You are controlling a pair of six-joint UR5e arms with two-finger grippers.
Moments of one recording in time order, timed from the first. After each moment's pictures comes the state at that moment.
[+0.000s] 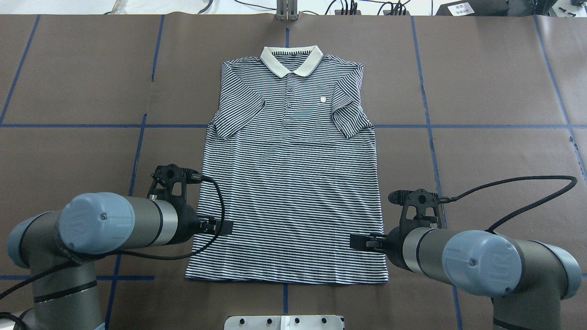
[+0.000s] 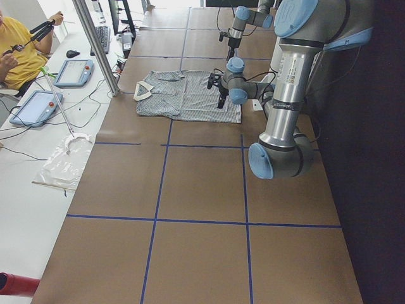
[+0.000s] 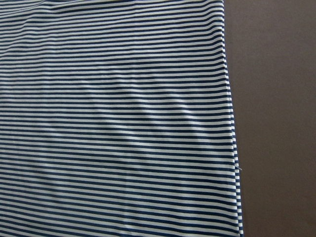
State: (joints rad) left arm -0.33 -1.81 -2.02 -1.95 -1.67 -1.23; right arm 0.22 -1.47 2.16 -1.28 1.53 1.48
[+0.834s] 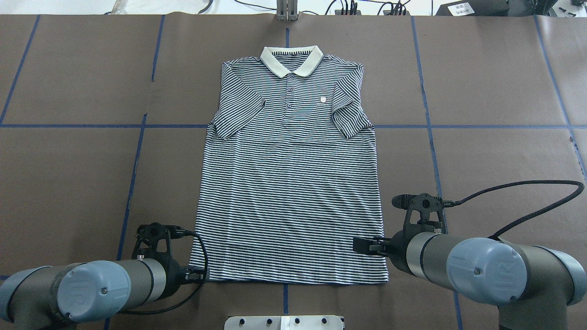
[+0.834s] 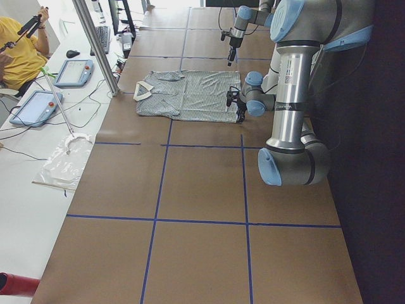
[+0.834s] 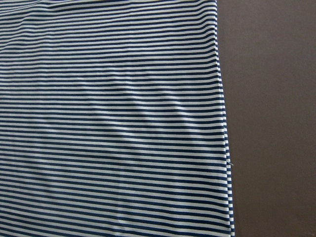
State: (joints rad) left arm -0.14 -1.69 -2.04 -1.95 -1.55 -1.44; right arm 0.21 -1.49 2.17 -1.28 1.50 1.49
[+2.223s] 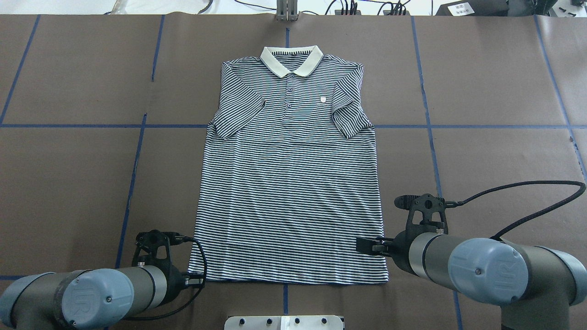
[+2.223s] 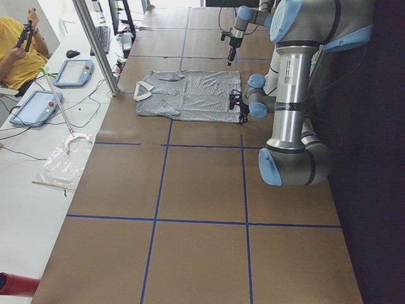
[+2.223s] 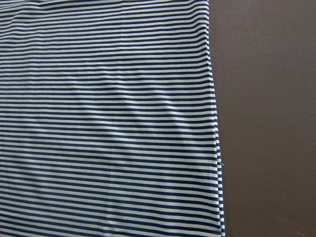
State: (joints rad) left arm -0.12 -1.68 -2.02 -1.94 -1.53 -1.49; right arm 0.21 -1.50 2.17 -1.28 1.50 1.49
